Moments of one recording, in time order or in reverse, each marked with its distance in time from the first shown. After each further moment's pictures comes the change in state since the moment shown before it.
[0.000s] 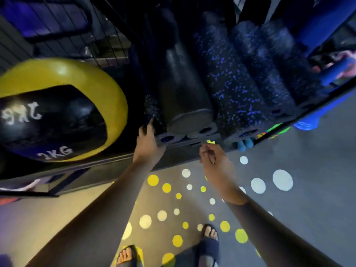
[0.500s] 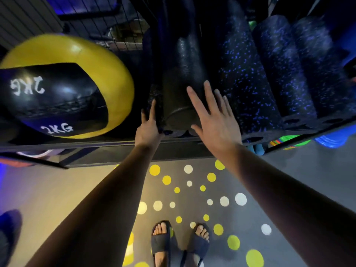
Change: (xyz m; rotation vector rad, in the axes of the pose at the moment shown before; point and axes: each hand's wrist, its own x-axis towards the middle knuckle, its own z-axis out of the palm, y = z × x) left_hand 0.023 0.012 0.019 0.212 0.120 -0.107; right_hand 0.085 -0.059 -0.029 -0.894 -0.076 -0.854
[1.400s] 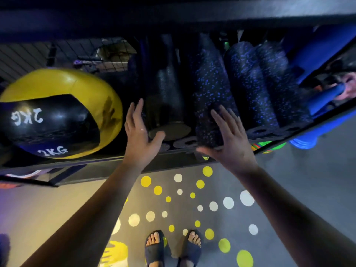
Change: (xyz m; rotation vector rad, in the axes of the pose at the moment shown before) left_hand -0.066 0.079 -0.092 -0.494 0.222 0.255; right_hand -0.045 0.078 -0.044 0.312 0.174 0.114
